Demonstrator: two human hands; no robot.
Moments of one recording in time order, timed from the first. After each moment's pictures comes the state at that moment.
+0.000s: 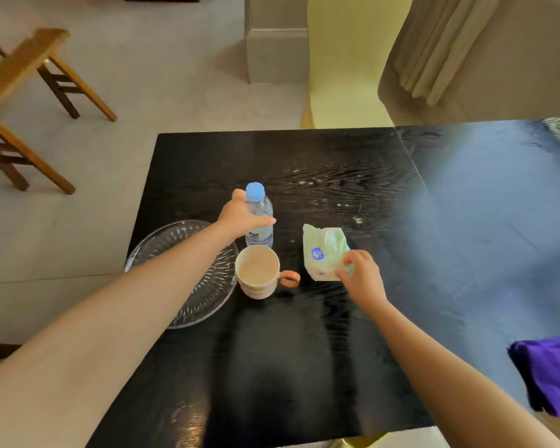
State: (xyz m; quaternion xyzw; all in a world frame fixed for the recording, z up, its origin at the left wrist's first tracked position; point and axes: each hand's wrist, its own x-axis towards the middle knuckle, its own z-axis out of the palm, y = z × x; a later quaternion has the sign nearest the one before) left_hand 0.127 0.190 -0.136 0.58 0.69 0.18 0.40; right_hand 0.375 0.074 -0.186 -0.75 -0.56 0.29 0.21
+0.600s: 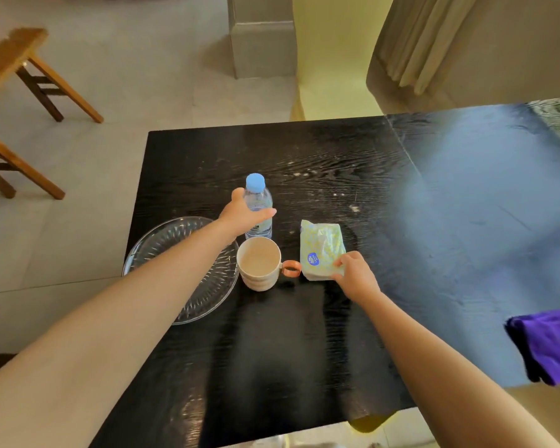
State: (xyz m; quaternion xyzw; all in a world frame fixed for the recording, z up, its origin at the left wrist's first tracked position) left_hand 0.128 0.179 -0.137 0.54 0.68 0.18 0.46; right_hand 0.365 0.064 -0.201 -0.75 -0.59 0.29 0.05
